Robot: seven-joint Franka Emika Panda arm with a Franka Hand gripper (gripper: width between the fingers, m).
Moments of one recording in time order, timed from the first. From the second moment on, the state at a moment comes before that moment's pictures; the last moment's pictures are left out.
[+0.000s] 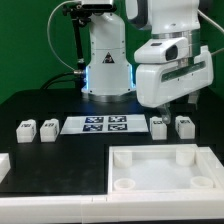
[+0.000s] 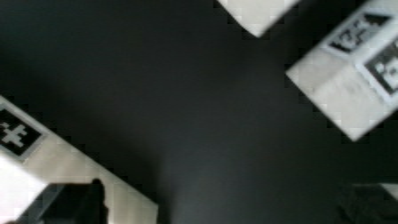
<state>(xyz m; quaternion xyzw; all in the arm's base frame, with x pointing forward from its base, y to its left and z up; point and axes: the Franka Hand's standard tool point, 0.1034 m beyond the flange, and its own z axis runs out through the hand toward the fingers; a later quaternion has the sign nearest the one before) 0.444 0.132 0.062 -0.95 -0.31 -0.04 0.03</state>
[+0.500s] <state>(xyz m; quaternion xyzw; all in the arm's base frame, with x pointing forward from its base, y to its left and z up) 0.413 0.163 0.051 -1.00 -0.01 -0.02 0.05</state>
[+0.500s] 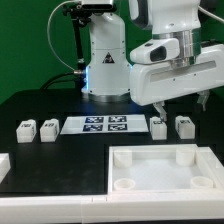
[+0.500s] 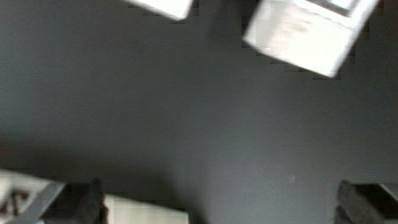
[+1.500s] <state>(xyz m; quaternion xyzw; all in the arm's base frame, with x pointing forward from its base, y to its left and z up) 0.390 0.159 0.030 -0.94 -0.03 0.34 0.02</state>
